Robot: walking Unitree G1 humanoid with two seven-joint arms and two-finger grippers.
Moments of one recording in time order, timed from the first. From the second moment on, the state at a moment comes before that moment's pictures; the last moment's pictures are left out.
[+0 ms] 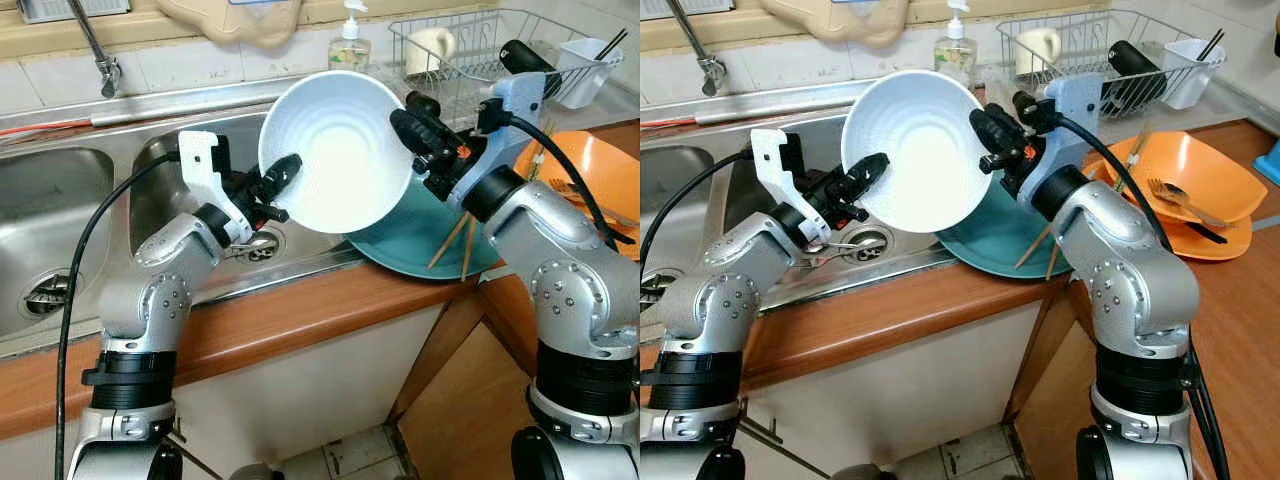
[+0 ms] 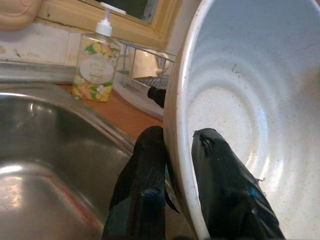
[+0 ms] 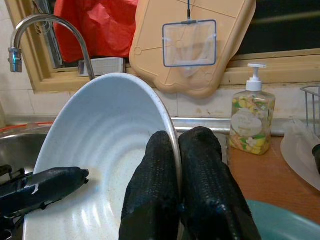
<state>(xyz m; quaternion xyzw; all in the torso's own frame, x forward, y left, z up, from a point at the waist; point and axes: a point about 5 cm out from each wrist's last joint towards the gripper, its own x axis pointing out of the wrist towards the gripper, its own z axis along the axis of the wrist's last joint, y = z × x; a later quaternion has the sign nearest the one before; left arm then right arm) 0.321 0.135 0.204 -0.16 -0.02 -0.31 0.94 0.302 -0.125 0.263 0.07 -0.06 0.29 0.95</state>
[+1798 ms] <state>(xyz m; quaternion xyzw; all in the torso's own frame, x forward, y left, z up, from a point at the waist) 0.379 0.192 0.137 0.10 0.14 -0.08 0.98 0.270 -0.105 0.219 -0.14 0.03 0.42 0.90</state>
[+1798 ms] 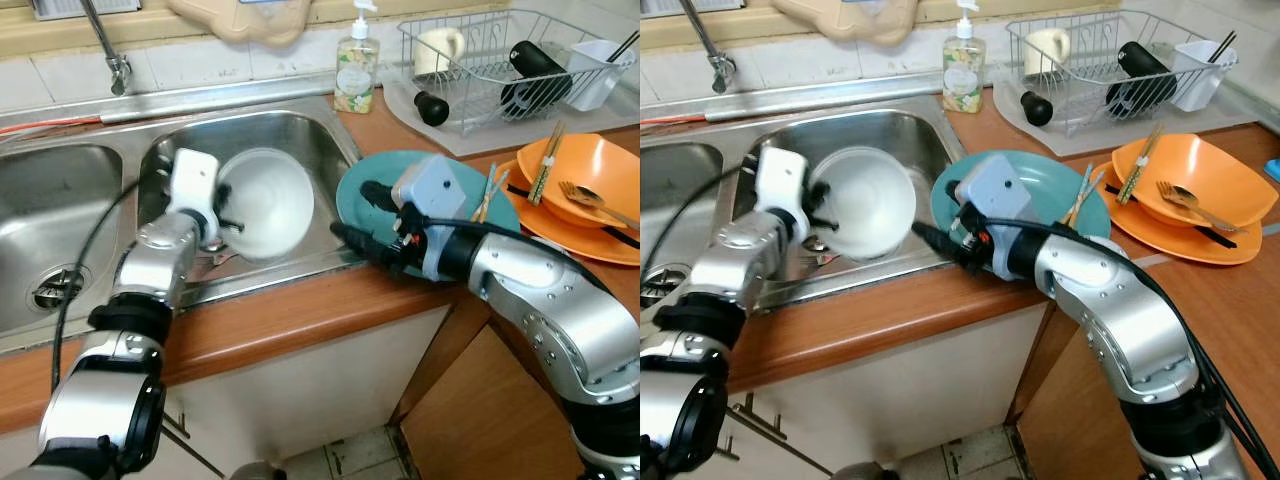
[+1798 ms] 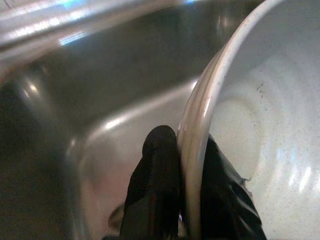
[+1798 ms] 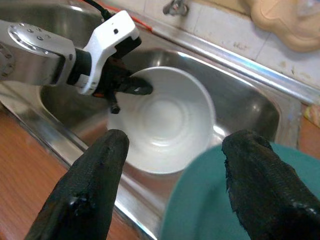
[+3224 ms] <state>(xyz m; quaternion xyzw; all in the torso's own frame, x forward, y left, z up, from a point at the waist) 0.348 0.199 0.176 0.09 -0.03 -0.22 0.97 0.296 -0.168 0.233 -0.06 0.14 0.12 0.98</state>
